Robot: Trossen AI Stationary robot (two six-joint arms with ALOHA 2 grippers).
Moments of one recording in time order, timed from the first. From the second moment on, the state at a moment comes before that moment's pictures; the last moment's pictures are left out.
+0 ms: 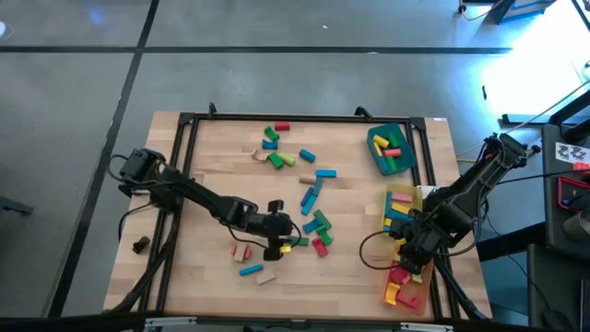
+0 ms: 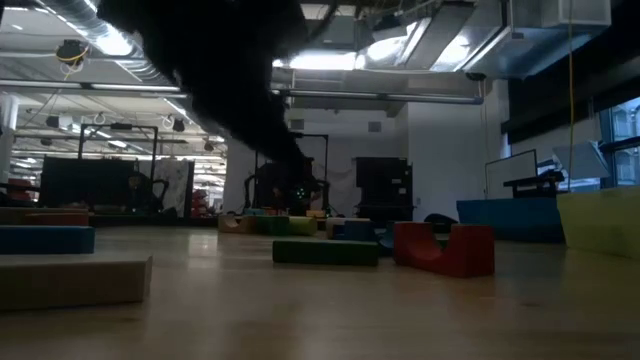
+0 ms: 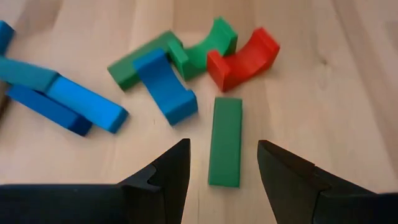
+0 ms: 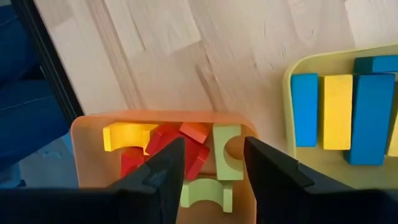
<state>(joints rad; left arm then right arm) -0.32 1.73 0.99 -0.08 -0.23 -0.21 0.81 1.16 0.98 -1.10 0.02 1.17</state>
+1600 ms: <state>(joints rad) -0.24 1.90 1.04 0.07 -0.16 -0.31 0.81 1.16 0.98 -1.05 0.61 1.08</state>
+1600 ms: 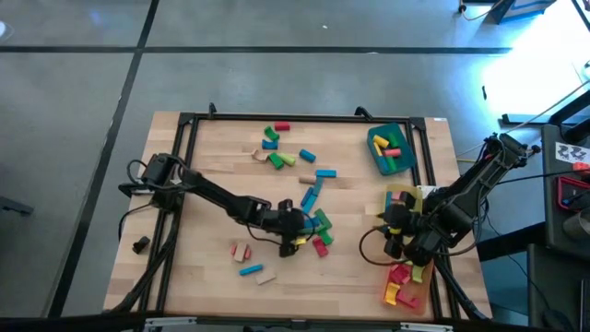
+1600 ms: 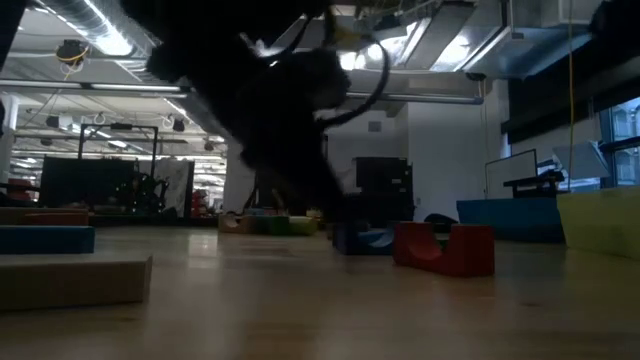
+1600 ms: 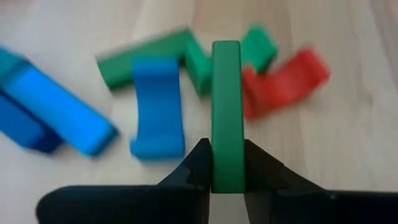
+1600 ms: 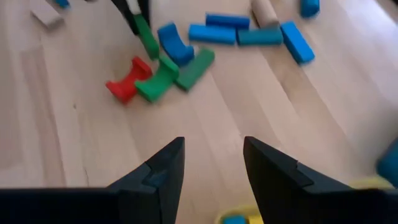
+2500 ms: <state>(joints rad) -0.21 1.90 1.30 0.31 -0.16 0.03 0.71 1.16 0.98 -0.69 0.73 0.58</state>
